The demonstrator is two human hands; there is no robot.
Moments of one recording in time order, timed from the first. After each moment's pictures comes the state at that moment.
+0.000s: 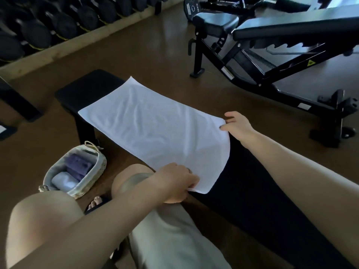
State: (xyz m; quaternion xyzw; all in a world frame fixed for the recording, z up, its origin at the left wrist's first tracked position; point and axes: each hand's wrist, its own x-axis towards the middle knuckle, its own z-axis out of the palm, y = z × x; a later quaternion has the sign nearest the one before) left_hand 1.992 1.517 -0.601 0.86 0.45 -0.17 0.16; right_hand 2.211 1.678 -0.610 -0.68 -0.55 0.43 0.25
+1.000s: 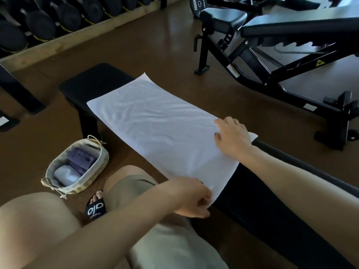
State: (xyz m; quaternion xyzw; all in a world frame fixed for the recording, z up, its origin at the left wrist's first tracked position) left_hand 2.007 1.493 -0.600 0.85 0.42 -0.16 0.28; right_hand 2.180 1.646 -0.633 -0.59 -0.81 0.02 0.04
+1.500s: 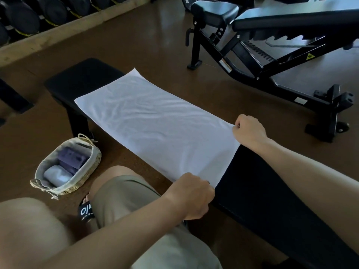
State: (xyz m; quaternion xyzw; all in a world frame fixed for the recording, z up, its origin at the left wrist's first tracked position) left_hand 2.039 1.481 -0.606 0.91 0.39 -0.13 0.06; right_hand 2.244 1.663 -0.631 -0.70 -0.70 0.12 0.07
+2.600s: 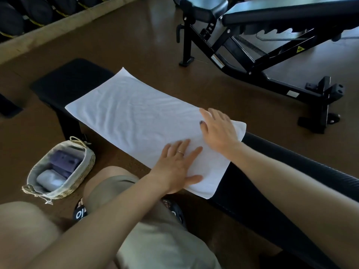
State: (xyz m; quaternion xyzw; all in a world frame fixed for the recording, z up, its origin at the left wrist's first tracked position) left_hand 2.009 1.528 -0.635 0.84 0.52 -0.07 0.13; right_hand 2.193 1.644 -0.654 -0.58 -0.80 0.04 0.12
